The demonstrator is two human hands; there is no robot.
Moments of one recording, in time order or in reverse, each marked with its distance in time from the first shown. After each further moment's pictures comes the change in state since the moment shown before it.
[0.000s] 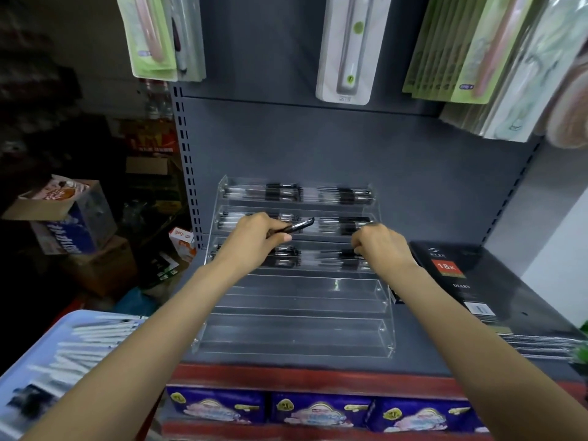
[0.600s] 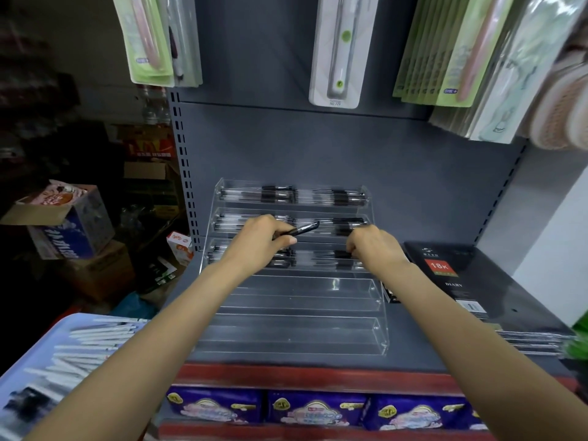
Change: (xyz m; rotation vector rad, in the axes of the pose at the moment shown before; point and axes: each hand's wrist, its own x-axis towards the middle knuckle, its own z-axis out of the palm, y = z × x) left_hand -0.001 0.016 0.006 -0.005 -0.023 0.024; right_hand -0.005 -0.001 -0.006 0.005 -0.053 -0.026
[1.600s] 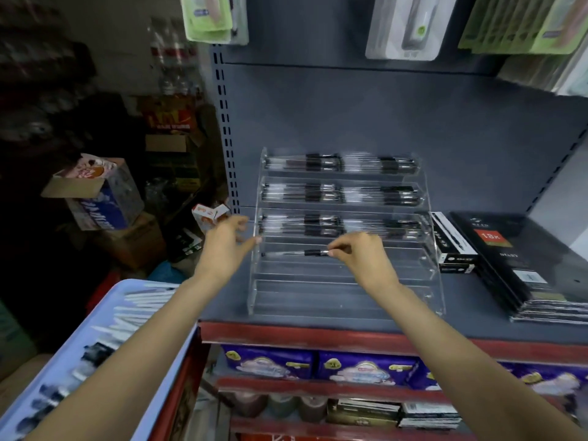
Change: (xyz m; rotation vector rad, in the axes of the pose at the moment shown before) left_hand -0.074 -0.104 -0.022 -0.064 0.216 -0.368; right_hand -0.029 -0.098 0.057 0.629 0.167 -0.070
